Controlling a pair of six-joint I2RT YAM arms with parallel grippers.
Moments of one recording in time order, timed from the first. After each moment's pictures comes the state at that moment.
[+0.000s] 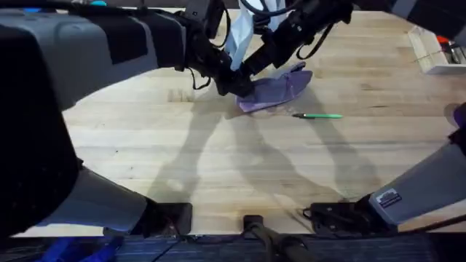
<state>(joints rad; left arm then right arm) -0.38 1.71 1.11 -0.48 0.63 0.73 0.39 1.85 1.60 -1.03 -0.61 -0.41</state>
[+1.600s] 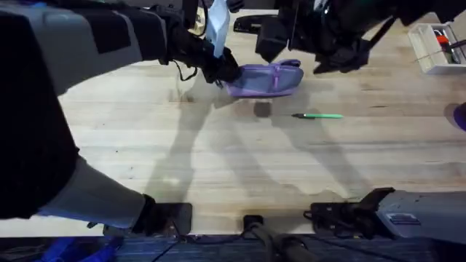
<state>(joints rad) -0.25 1.73 1.11 -0.37 0.66 0.73 0.59 1.51 1.60 -1.27 0.18 0.77</state>
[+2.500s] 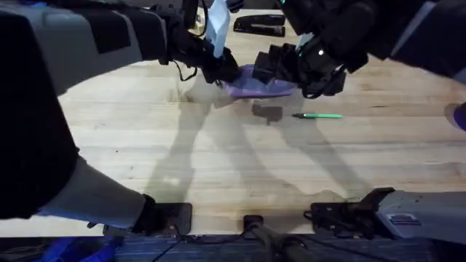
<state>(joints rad) -0.25 1.73 1.11 -0.38 0.66 0.73 0.60 1.51 1.30 -1.03 0.22 0.84</state>
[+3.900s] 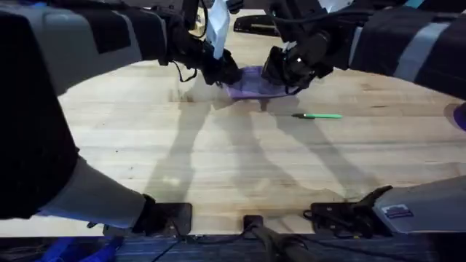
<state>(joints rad) -0.25 1.73 1.11 -0.40 0.67 0.73 0.53 1.64 1.19 -0.68 0.18 0.79</state>
